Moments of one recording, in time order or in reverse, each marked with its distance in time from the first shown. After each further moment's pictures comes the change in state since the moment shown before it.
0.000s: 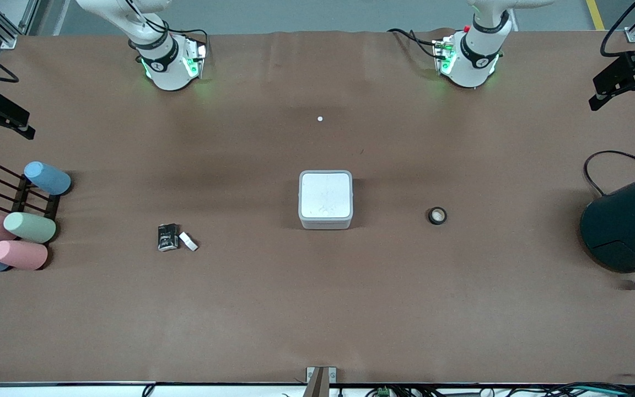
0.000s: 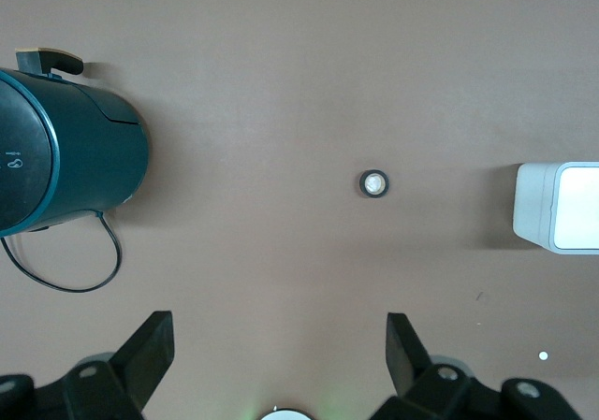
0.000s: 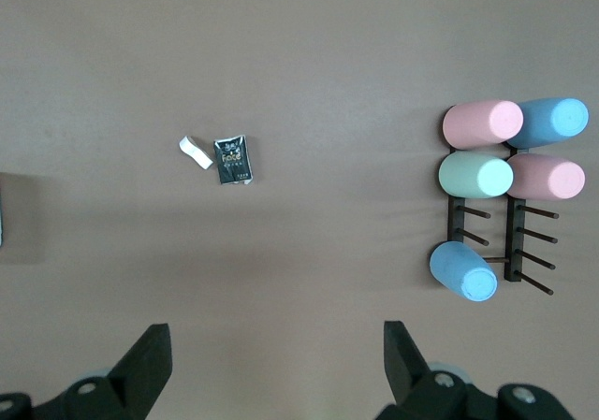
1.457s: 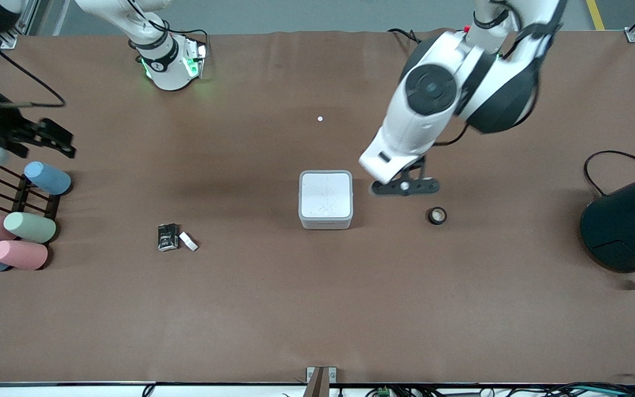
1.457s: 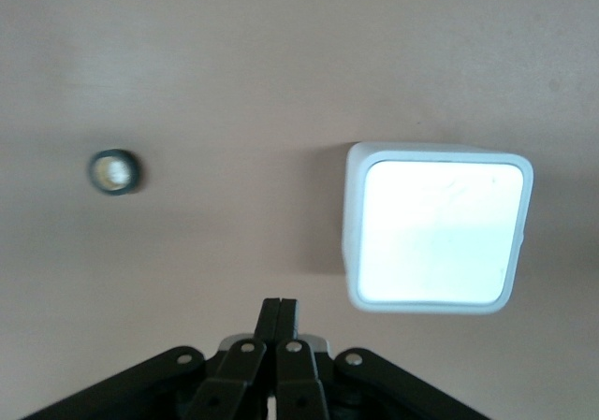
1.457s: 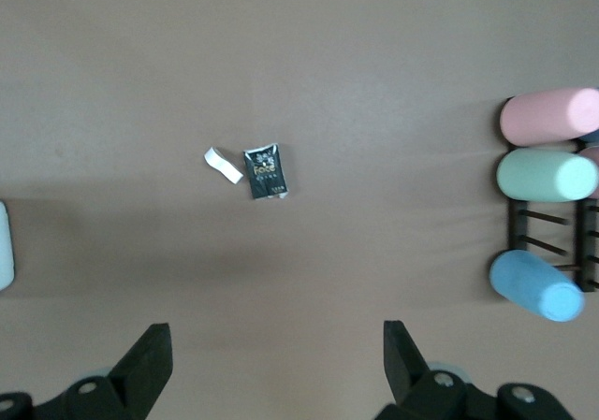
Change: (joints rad) left arm -0.519 0.470 -0.061 -0.074 -0.010 0.431 -0.599; right arm 0.098 0.013 0.014 -0.195 0.009 0.207 0.179
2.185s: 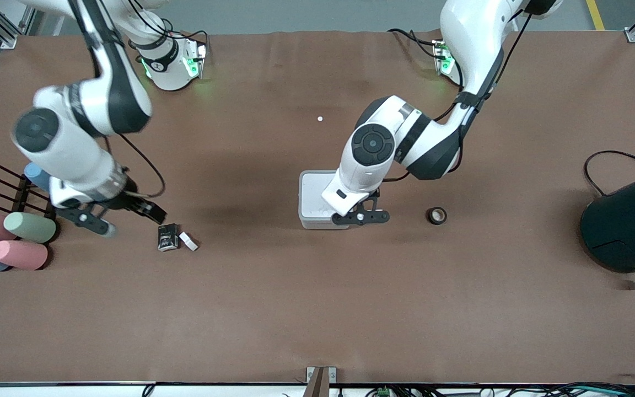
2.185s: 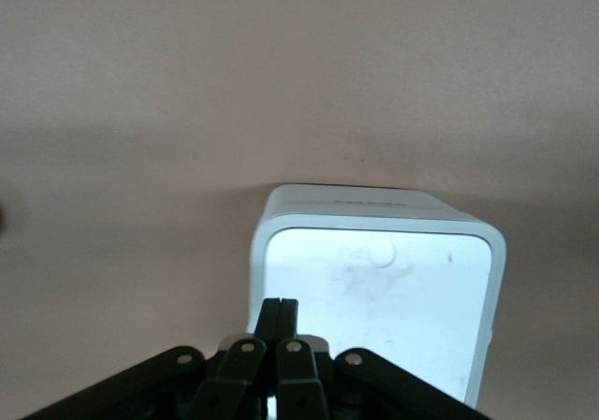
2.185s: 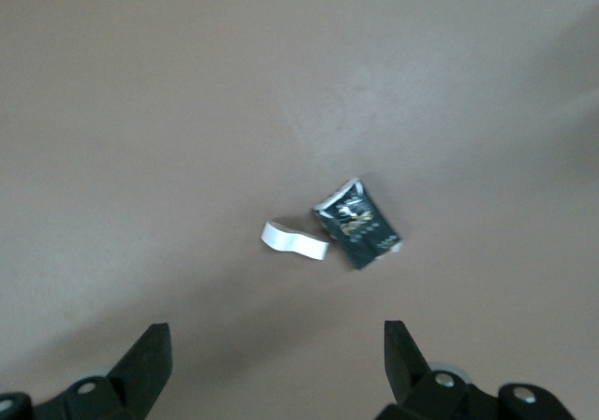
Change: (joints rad) left arm -0.057 0.192 -0.001 0.057 0.000 0.191 -0.061; right arm 0.152 0.289 0.003 -0.163 0.028 0.510 0.592
